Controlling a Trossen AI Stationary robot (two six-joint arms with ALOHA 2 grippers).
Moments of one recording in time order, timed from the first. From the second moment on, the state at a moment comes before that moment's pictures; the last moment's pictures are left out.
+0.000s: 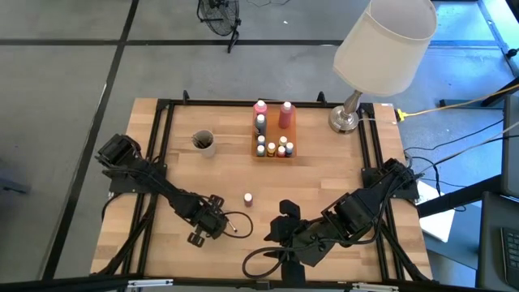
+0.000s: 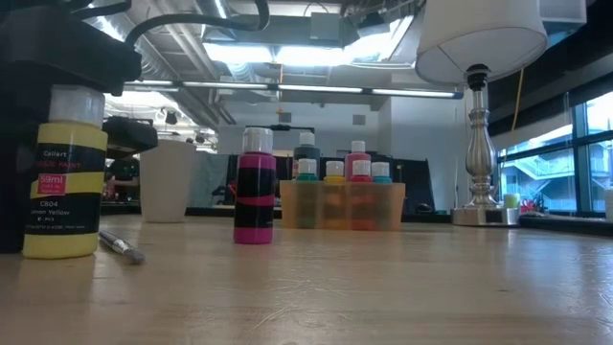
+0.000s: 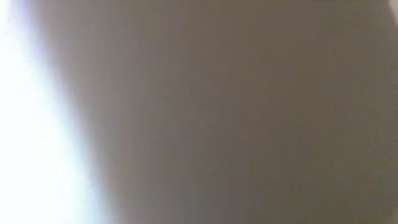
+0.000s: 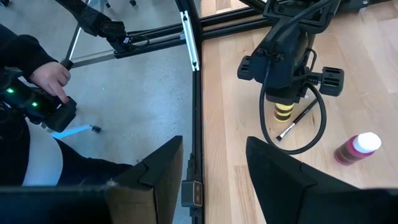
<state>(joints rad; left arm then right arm) -0.57 1.71 0.89 -0.52 -0.03 -0.20 0.65 2.01 2.34 -1.07 0.28 0.65</state>
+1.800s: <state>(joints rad) -0.58 1.48 1.02 -0.85 -0.04 -0.37 0.65 2.01 2.34 -1.04 0.25 0.63</state>
